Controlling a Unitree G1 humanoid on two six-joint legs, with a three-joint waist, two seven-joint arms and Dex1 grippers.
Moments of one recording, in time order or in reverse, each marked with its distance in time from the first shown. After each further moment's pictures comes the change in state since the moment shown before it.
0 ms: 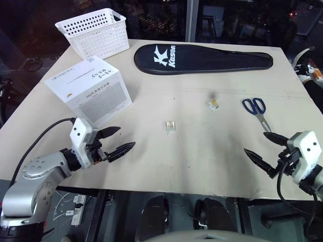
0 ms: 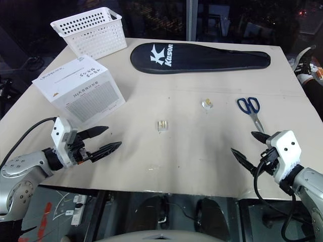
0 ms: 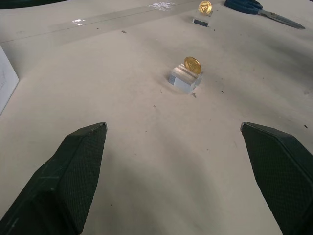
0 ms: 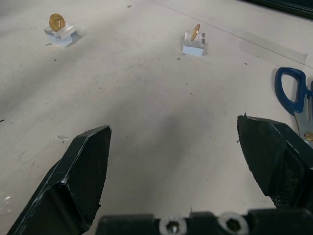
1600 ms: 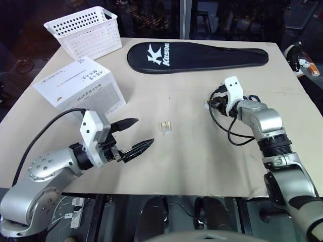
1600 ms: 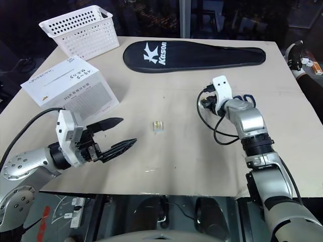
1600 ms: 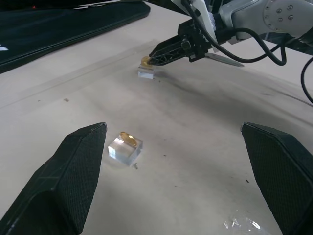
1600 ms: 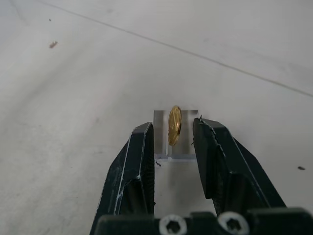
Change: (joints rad) left arm -0.014 -0.013 0.002 -0.316 -0.158 0.114 0.154; right arm -1.113 0.290 0.507 1.079 -0.255 0.142 -0.212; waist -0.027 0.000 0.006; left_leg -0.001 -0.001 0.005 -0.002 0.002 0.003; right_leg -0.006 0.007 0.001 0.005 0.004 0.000
